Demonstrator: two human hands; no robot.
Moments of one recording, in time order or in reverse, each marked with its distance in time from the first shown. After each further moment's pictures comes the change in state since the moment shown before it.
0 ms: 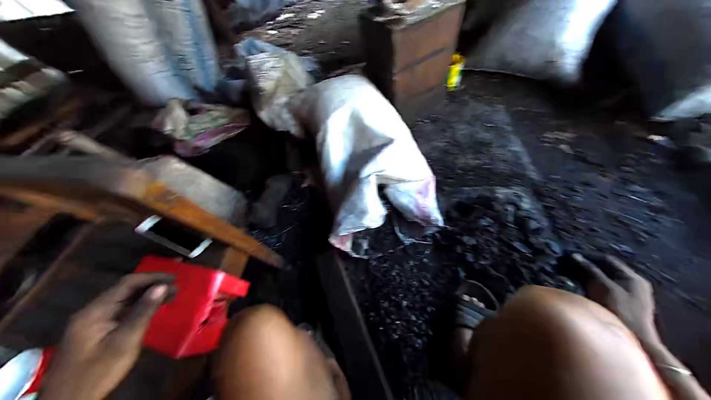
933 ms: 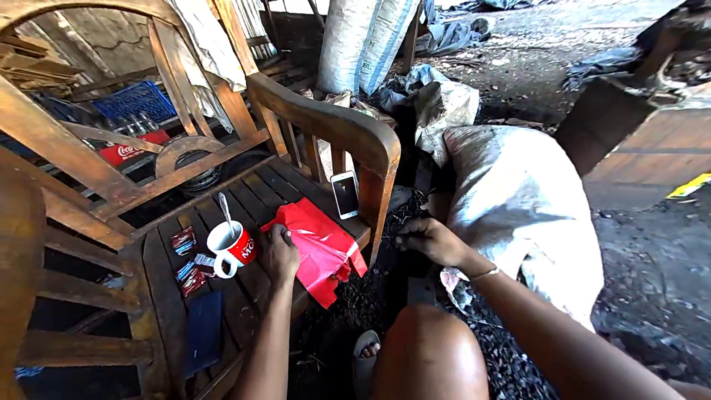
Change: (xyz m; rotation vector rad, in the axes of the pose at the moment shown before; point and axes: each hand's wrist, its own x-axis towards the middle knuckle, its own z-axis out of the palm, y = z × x) left_hand -0.047 -0.191 0.030 0.396 0.725 -0.747; right_hand -0.081 -0.224 0.515 -0.030 -1.495 -0.520
